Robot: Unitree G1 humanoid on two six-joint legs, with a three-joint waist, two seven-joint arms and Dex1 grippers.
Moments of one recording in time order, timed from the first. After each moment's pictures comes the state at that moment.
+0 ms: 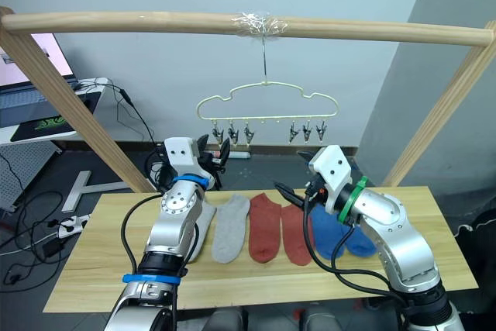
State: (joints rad) left arm -0.45 0.13 0.06 0.28 -0.05 -0.01 -0.12; right arm -0.26 -0.42 0.12 -0.53 0.29 0.57 0.58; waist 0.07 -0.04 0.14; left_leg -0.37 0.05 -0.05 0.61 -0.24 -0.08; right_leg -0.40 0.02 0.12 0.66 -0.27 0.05
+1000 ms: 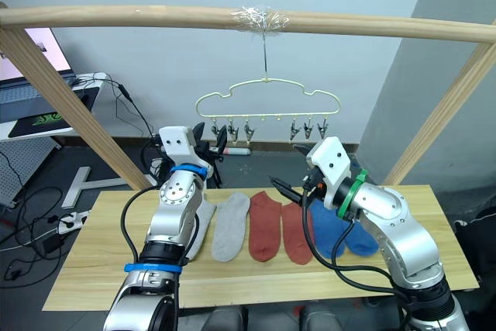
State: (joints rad) left arm -0.51 0.13 0.08 0.32 -0.06 -0.05 -0.11; right arm -0.29 -0.44 0.12 -0.57 0.33 0.62 0.56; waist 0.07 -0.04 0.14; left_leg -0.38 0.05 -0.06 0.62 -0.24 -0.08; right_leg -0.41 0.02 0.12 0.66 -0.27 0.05
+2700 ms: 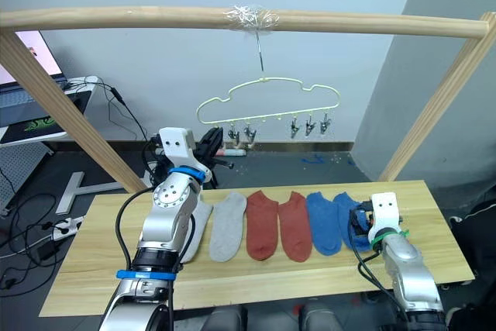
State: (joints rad) left arm -0.45 0.16 0.06 0.20 -0.10 0.04 -0.21; right arm -0.06 -0.34 -0.09 0.07 0.10 0.42 0.23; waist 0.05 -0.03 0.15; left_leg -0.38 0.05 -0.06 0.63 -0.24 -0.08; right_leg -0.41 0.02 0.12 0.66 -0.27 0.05
